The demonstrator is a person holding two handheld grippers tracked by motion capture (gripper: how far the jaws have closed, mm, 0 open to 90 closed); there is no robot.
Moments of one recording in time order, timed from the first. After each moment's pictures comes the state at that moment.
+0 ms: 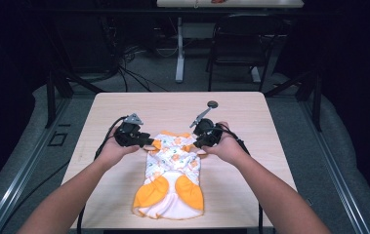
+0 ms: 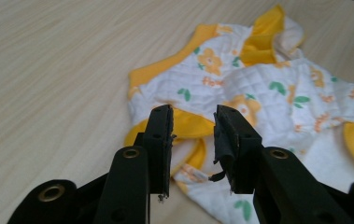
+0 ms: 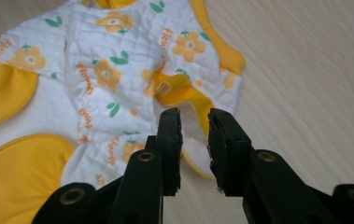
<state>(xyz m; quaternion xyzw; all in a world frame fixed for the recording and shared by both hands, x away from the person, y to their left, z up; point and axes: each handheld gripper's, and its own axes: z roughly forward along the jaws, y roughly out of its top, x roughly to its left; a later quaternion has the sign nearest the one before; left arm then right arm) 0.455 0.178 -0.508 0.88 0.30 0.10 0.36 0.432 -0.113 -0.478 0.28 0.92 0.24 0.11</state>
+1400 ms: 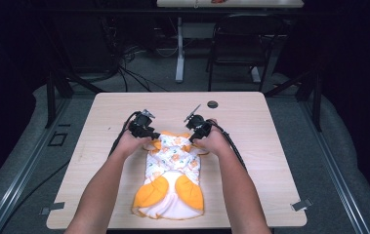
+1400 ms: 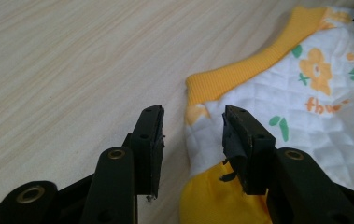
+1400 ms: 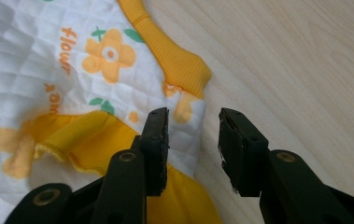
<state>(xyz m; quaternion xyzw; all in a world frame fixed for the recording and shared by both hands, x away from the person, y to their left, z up) 0.509 0.151 -0.549 0.88 0.36 0.12 0.30 0.500 -0.093 -0.540 0.34 0.91 0.19 0.11</state>
